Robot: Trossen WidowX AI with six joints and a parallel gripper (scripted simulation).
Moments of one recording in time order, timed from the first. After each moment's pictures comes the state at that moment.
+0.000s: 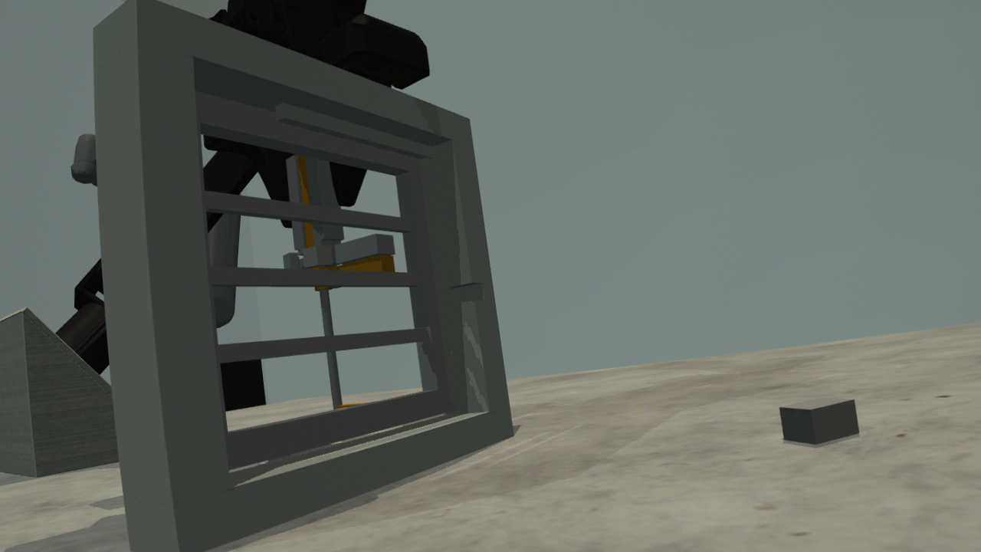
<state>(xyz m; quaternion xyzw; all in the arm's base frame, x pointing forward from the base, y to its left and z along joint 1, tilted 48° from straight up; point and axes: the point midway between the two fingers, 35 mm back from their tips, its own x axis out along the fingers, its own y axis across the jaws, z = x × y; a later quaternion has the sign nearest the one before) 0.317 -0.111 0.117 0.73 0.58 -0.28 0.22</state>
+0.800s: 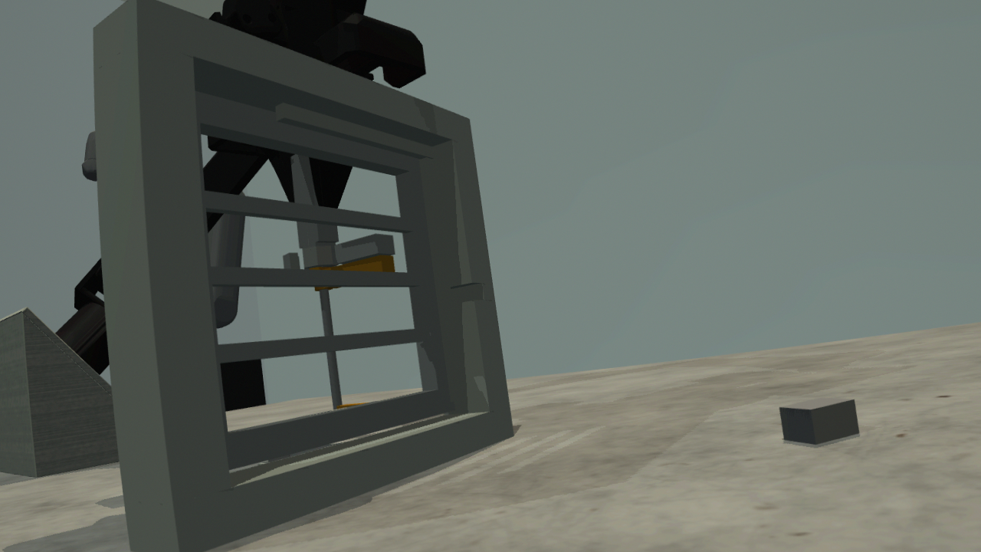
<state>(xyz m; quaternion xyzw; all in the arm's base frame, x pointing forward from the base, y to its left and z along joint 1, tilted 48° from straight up) 0.317 -0.111 0.117 0.74 0.57 -0.30 0.21</state>
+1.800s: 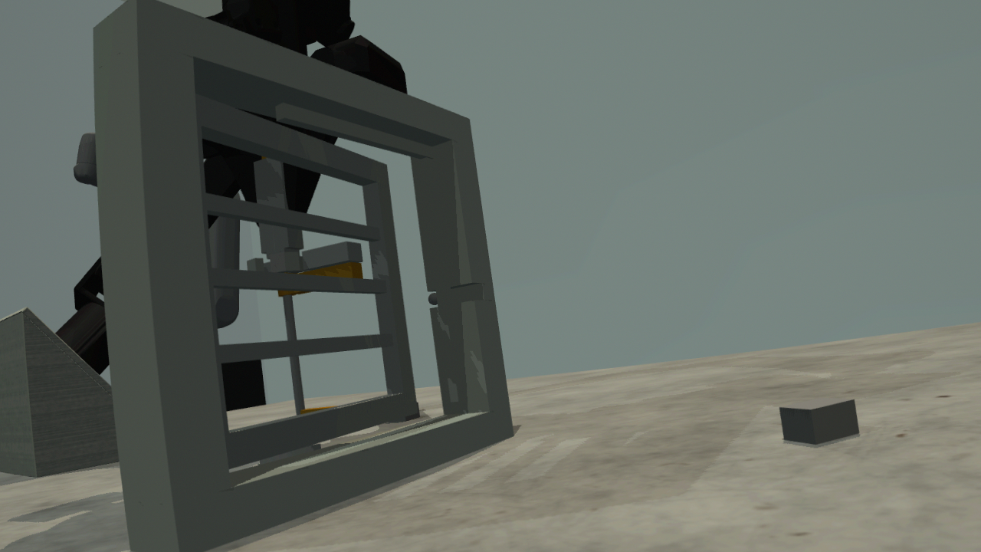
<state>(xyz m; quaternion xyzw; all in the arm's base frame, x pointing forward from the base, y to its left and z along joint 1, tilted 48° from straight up) 0.293 -0.115 0.106 0.68 0.62 -0.18 0.34</state>
